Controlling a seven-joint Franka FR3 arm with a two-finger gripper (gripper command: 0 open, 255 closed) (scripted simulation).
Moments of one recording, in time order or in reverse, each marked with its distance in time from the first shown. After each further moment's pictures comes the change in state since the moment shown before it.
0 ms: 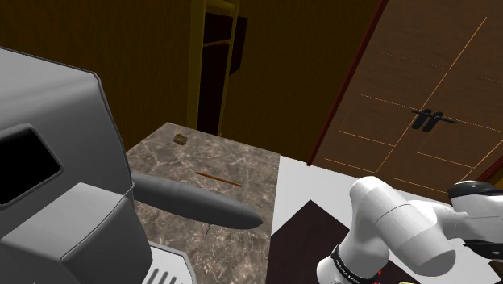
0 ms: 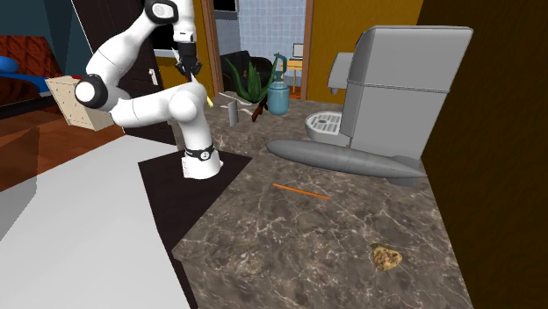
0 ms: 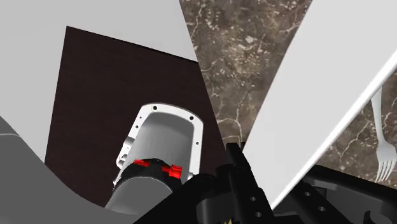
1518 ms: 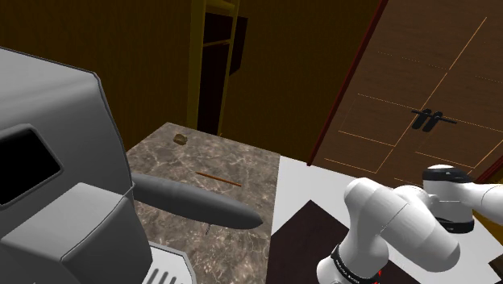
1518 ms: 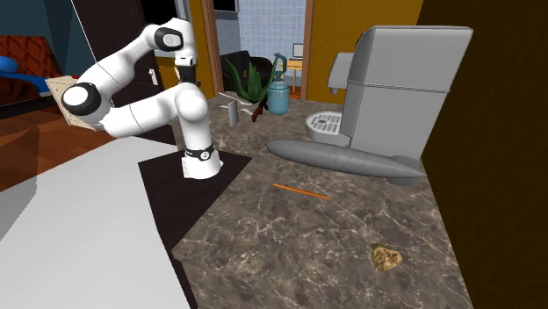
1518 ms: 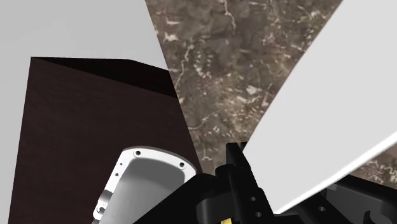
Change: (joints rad) arm 0.350 -0.004 0.334 -0.163 0.318 0.228 0.345
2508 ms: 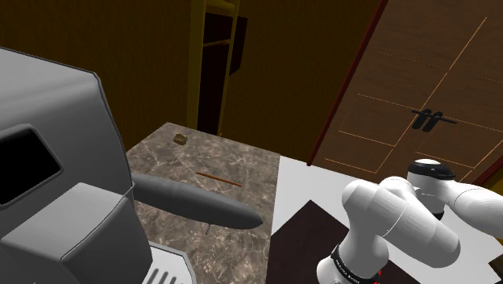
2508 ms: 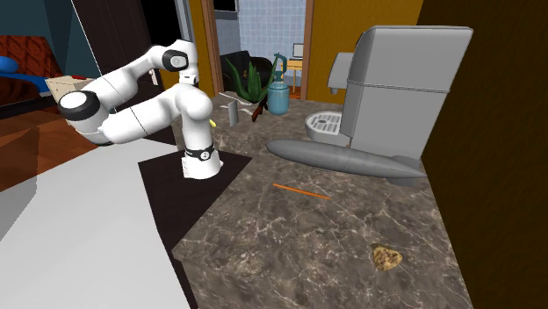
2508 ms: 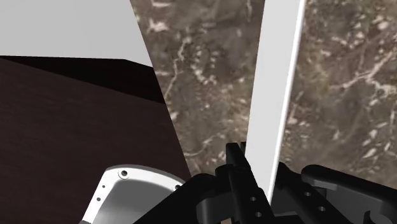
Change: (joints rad) arm 0.205 0.000 0.251 -0.160 0.200 0.152 0.090
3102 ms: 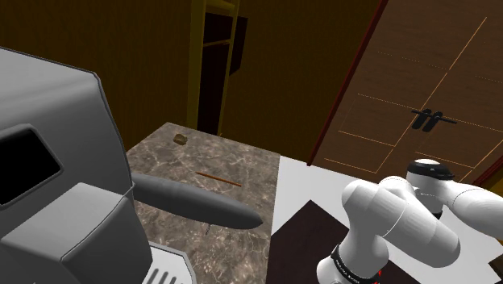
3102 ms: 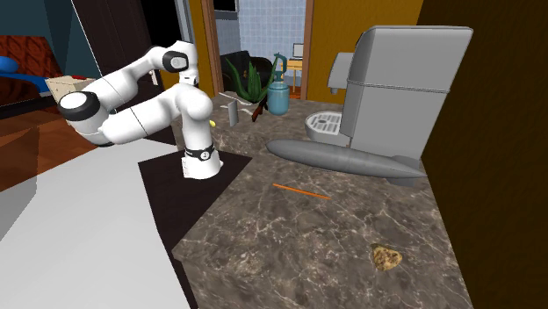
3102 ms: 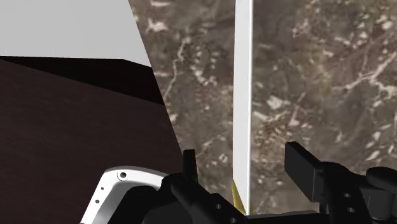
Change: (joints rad) arm 0.010 -0.001 0.016 -0.006 0.015 0.006 0.005
